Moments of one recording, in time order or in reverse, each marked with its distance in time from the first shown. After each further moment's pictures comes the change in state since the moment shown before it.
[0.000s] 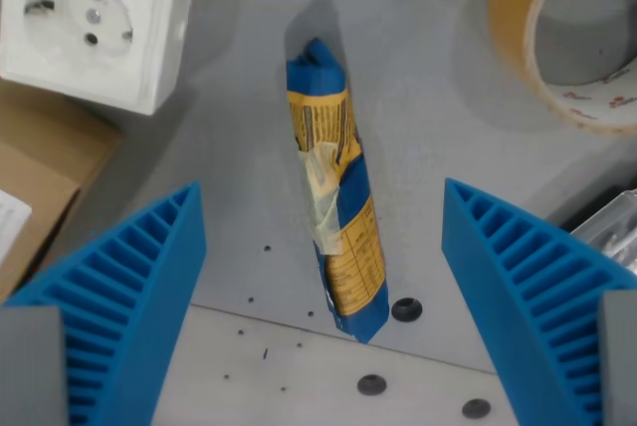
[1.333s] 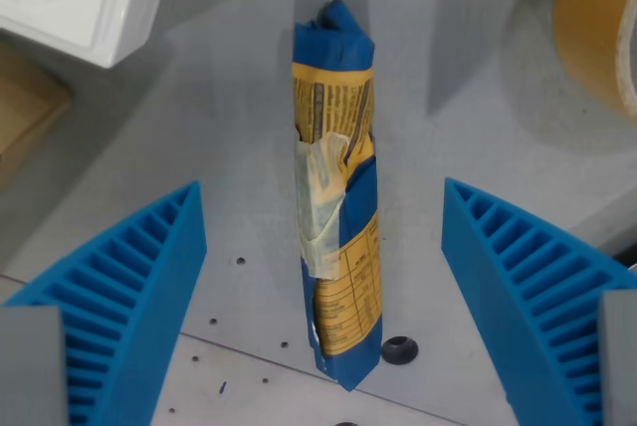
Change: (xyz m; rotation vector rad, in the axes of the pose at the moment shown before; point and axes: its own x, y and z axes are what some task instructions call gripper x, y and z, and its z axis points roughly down) arm -0.022 -0.002 0.052 -0.010 0.012 -0.120
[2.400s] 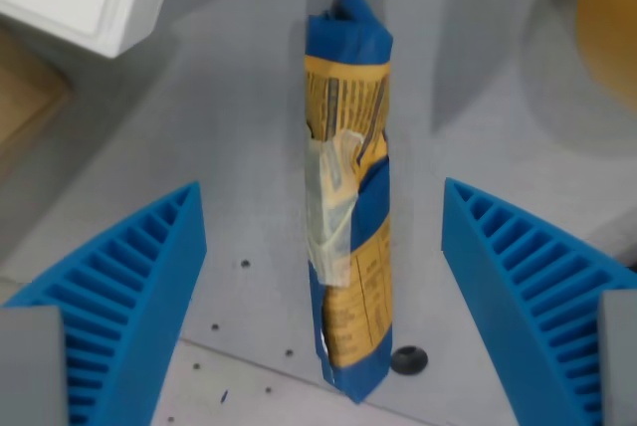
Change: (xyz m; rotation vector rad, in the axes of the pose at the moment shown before) arm -0.003 -0.004 0.014 0.002 -0.001 -0.012
